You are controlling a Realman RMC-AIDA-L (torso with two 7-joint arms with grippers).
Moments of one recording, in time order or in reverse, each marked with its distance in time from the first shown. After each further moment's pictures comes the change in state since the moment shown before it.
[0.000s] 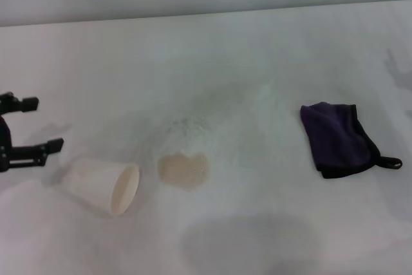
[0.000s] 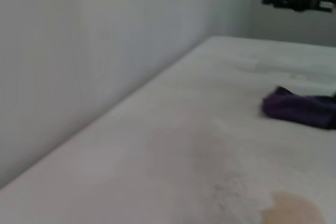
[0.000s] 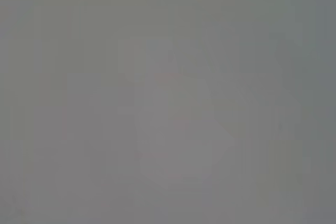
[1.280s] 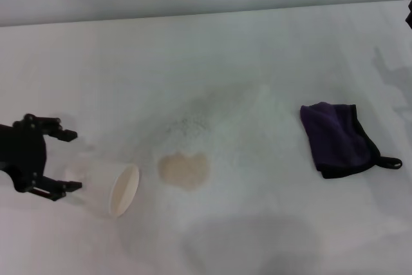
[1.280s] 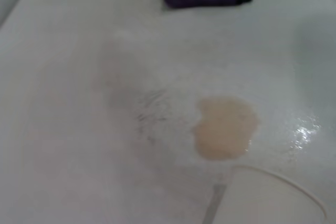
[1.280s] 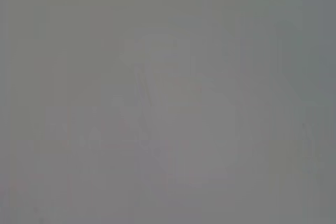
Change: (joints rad) left arm -0.193 -0.066 0.078 0.155 0.470 0.125 -0.018; right arm 0.033 0.003 0.003 0.038 -0.002 0.003 0.004
